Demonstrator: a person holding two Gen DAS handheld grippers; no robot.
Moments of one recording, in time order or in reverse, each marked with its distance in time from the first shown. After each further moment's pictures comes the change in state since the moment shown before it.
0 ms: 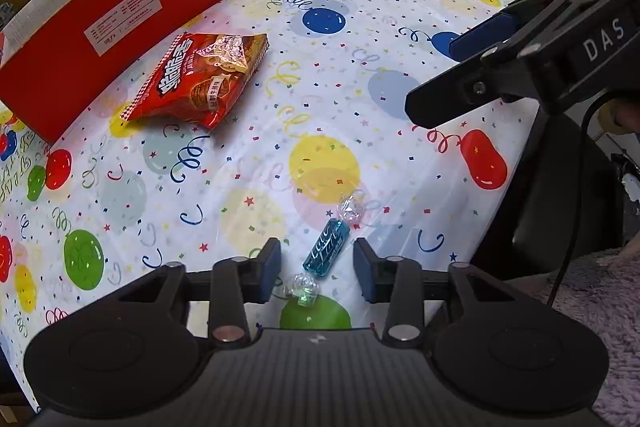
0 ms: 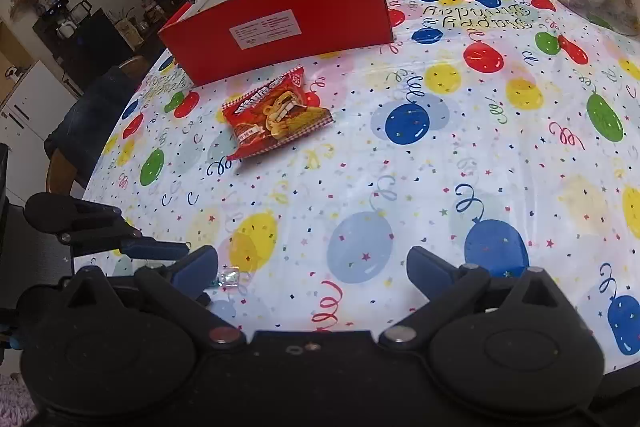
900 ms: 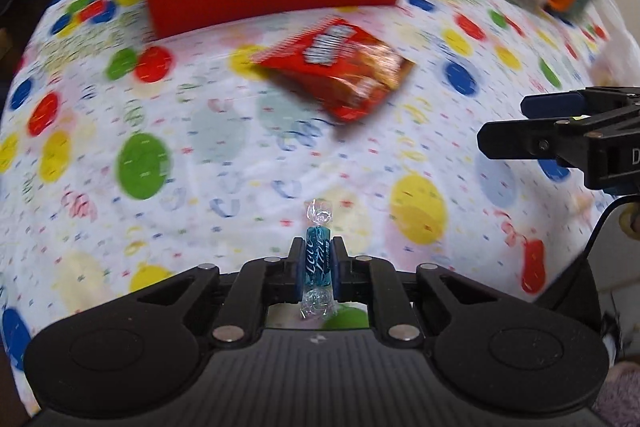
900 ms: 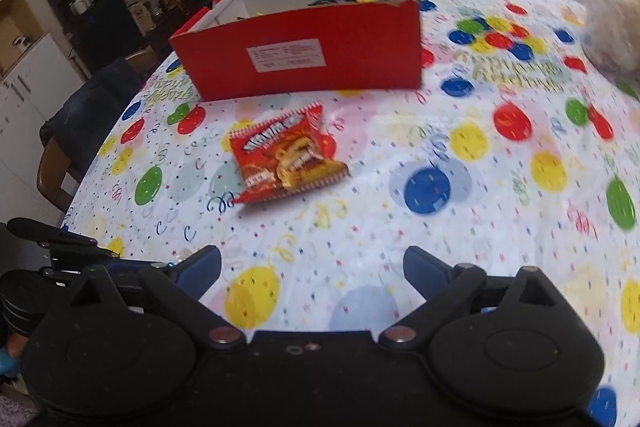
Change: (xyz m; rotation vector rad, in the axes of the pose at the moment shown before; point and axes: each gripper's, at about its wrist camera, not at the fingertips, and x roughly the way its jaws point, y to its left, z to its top) left arm -0.012 0.062 -0.019 -0.539 -0.039 0.064; right arm 0.020 0.022 0.046 -0.154 -0.015 -0.024
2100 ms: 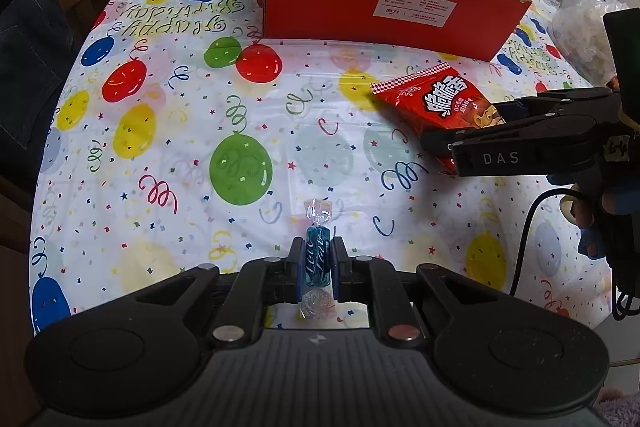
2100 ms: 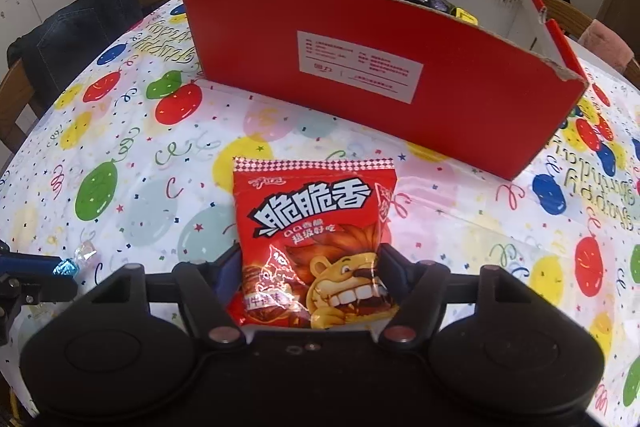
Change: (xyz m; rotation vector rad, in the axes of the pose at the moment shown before) left arm -0.007 0.048 0.009 -0.207 -0.029 0.069; right arm 0.104 0.046 0.060 -0.274 0.095 -0.105
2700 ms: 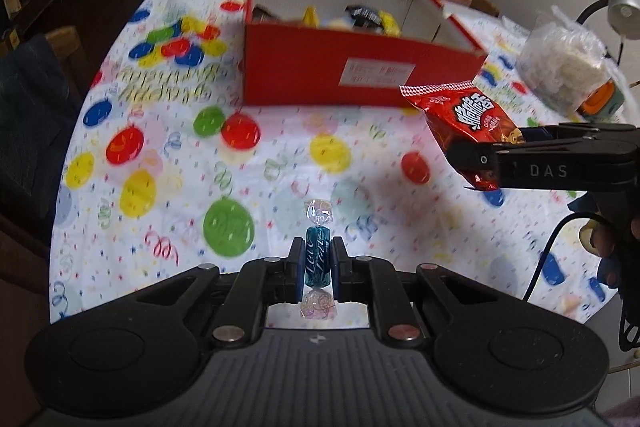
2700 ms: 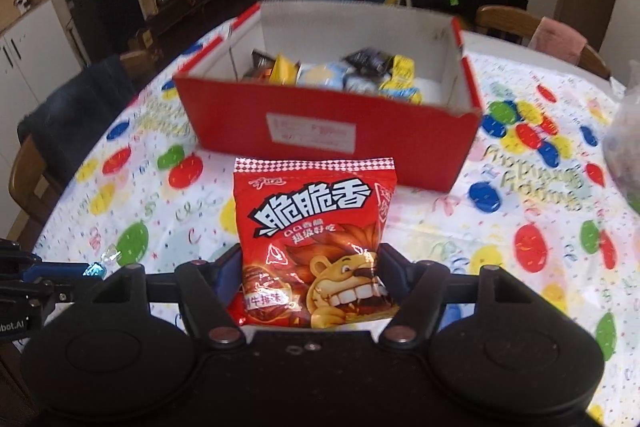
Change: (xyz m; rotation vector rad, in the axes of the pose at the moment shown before) left arm -0.050 -0.013 0.024 0.034 -0.120 -0.044; right arm -0.083 -0.024 0.002 0.146 -0.128 0.001
